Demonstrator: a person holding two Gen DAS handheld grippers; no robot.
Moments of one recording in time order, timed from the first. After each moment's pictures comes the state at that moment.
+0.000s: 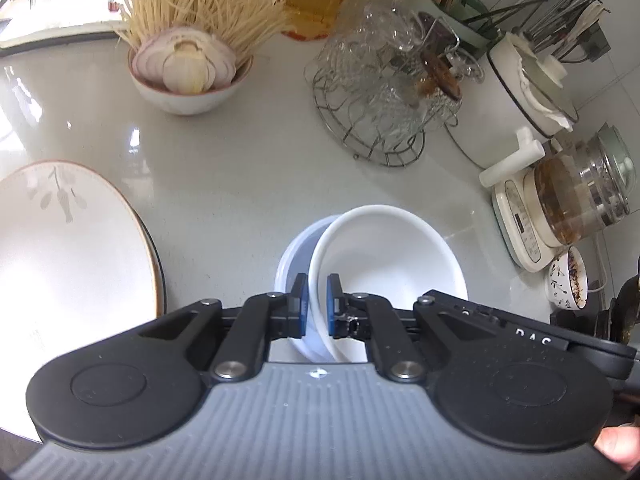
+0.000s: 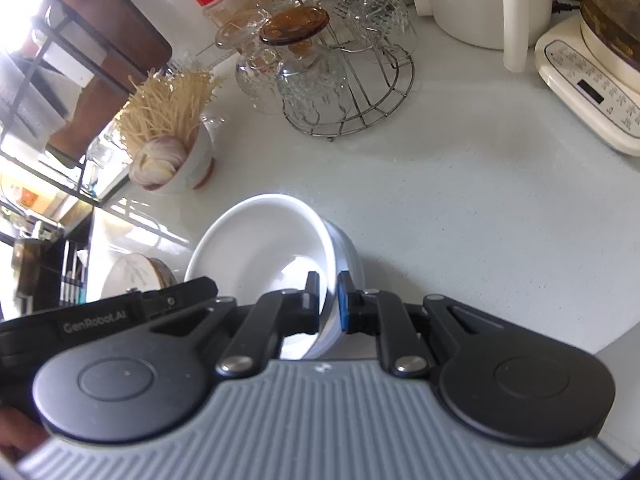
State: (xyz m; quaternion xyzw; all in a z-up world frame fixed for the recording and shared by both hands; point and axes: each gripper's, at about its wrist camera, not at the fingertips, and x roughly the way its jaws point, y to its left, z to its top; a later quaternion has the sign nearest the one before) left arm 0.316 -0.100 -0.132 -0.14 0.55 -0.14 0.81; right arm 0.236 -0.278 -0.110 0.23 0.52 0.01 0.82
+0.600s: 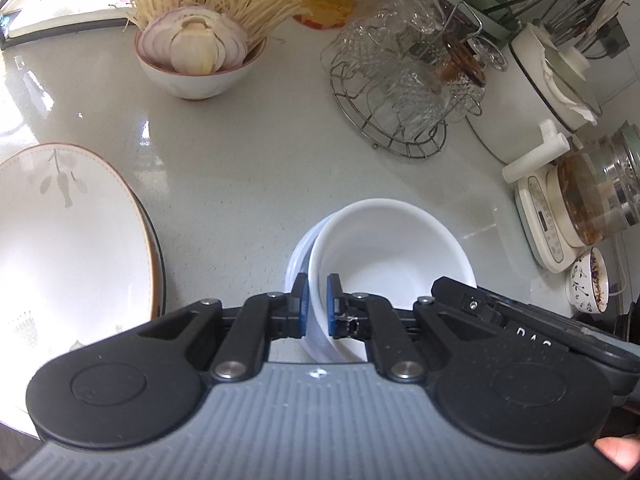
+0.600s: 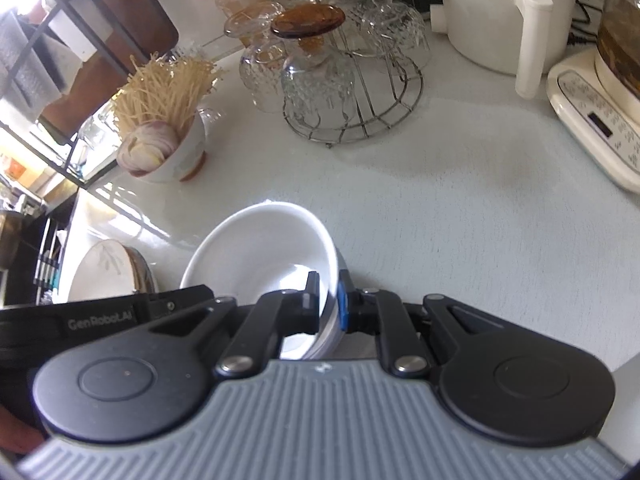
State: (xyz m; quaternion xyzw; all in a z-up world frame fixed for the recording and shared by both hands) left arm 0.317 -0.110 -0.150 -0.13 0.56 -0.11 0.81; right arm 0.243 -0.269 -0.120 0.17 0.51 0.02 0.84
